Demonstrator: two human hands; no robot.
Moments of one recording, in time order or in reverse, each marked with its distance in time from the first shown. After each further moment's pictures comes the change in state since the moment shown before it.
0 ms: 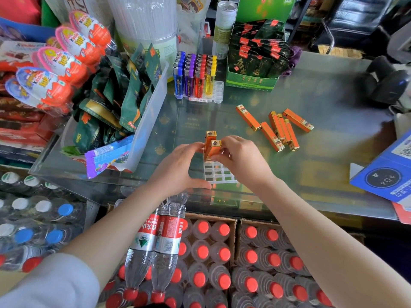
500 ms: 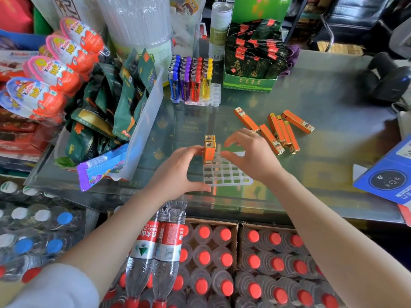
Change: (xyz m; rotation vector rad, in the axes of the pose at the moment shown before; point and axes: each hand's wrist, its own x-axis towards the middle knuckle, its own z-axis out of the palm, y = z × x) left_hand 0.008 -0.002 -0.001 -0.054 -0.016 -0.020; right_hand 0.008 0.037 -0.011 0.002 -0.004 0.073
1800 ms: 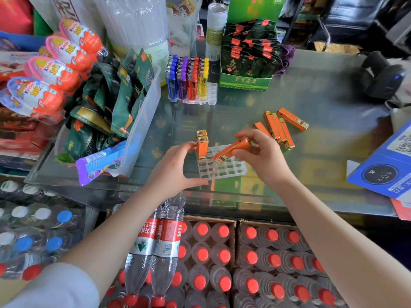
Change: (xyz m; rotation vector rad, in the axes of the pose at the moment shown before) left_hand -0.005 0.003 0.005 -0.023 0.108 -0.032; right_hand -0.026 -0.011 -0.019 0.622 0.051 0.316
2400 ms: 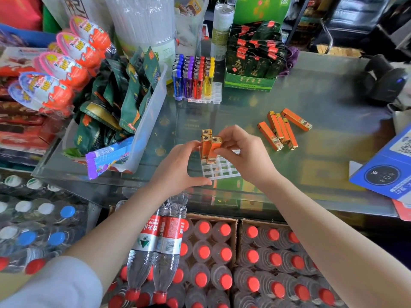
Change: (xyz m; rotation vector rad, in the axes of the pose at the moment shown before) left_hand -0.002 -0.005 0.000 0.017 -0.020 0.026; right_hand 0.003 -0.016 0.032 -0.278 -0.071 -0.340
